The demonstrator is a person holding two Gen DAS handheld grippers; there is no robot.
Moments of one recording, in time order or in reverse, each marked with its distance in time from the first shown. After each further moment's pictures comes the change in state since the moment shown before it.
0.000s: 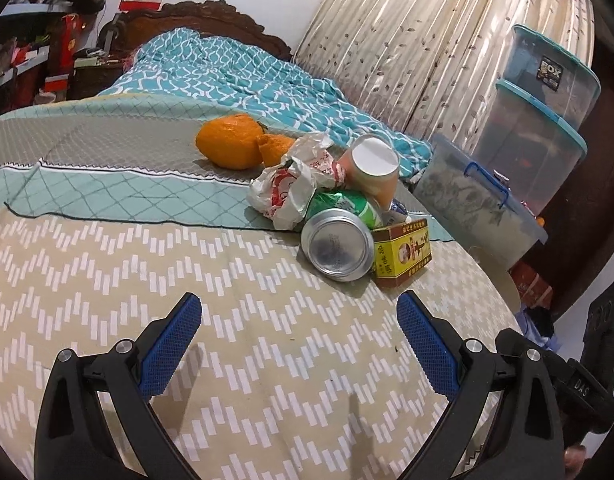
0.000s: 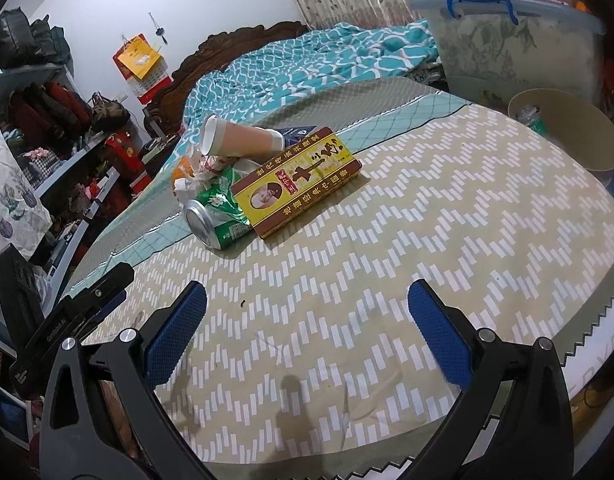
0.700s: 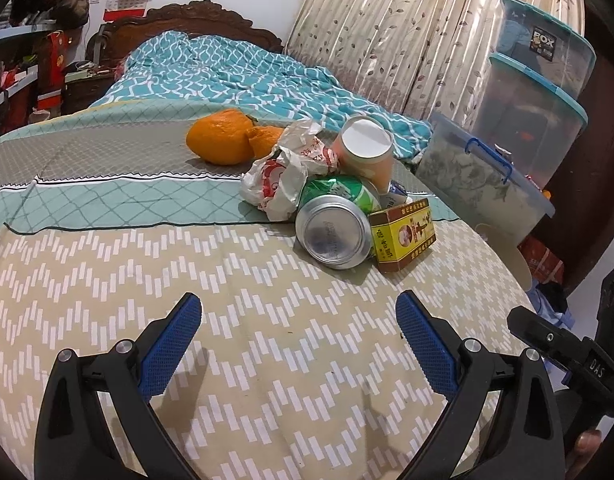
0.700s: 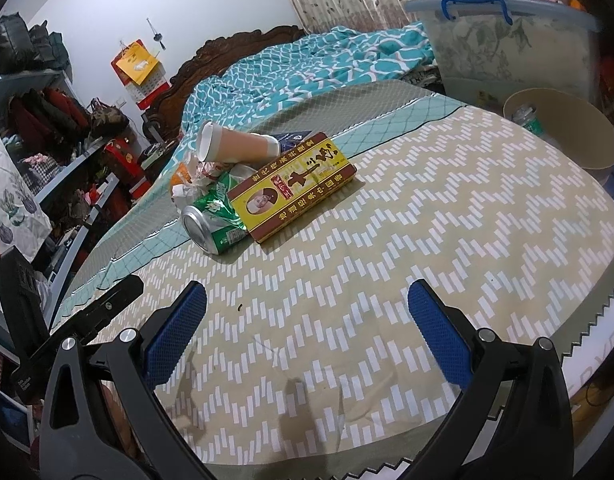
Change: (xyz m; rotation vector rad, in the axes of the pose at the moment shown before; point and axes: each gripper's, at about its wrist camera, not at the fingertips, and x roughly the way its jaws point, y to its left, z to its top) left arm 0.006 -0.014 -0.001 0.087 0.033 0.038; right arm -0.001 -0.005 -0.003 0.011 -0.014 0.001
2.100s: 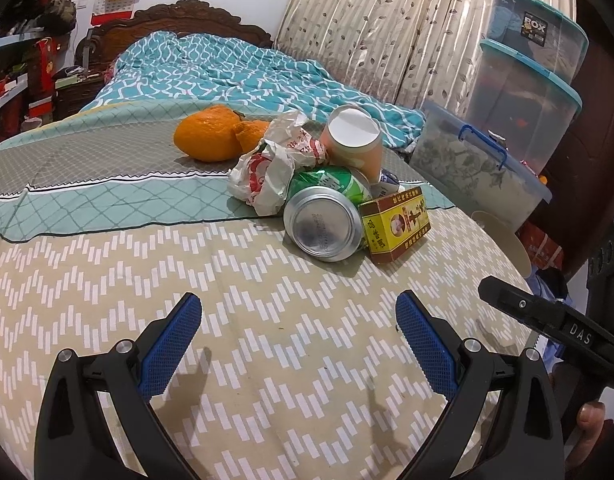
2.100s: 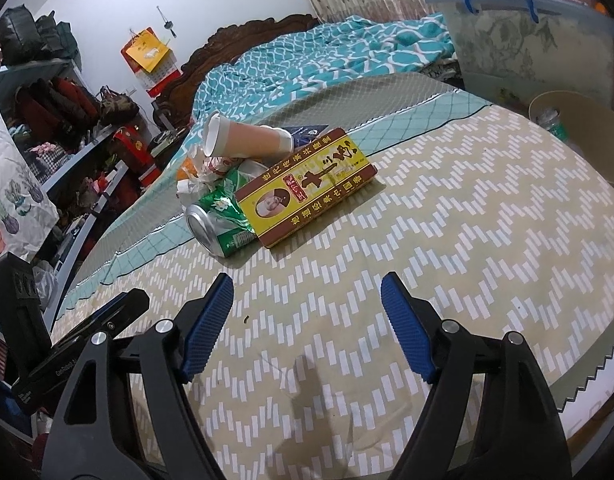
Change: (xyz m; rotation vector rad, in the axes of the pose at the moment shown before) left arm 0.004 -0.007 -0.001 0.042 0.024 -0.013; right arm 0.026 0.003 0.018 -0.028 0.048 0.044
